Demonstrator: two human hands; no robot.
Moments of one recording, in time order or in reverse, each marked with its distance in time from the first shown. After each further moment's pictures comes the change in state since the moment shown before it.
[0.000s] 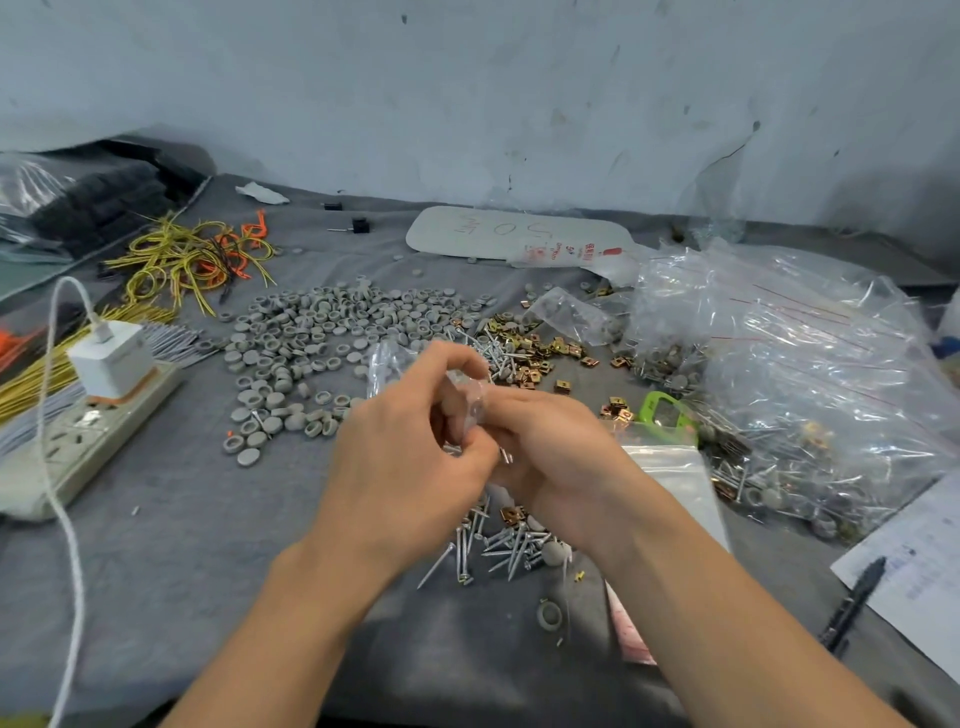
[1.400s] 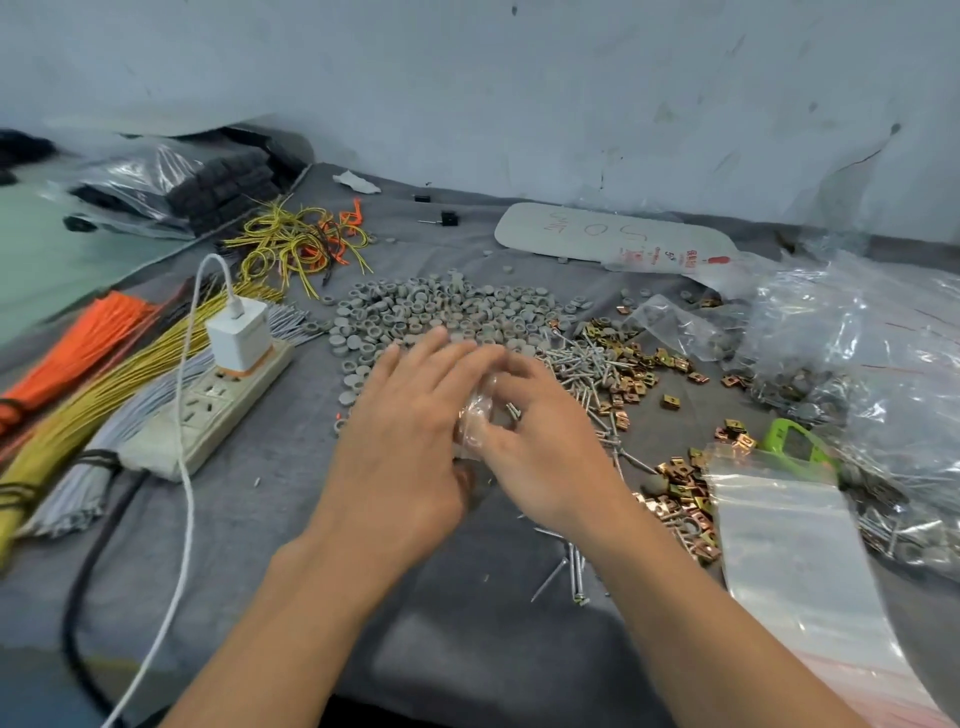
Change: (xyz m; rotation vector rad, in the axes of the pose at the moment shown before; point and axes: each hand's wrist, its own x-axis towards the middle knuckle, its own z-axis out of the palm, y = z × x) left_hand -0.005 -0.064 -0.052 0.420 -0.123 0.029; right_hand 0.039 0.023 0.071 -0.881 0.069 -0.388
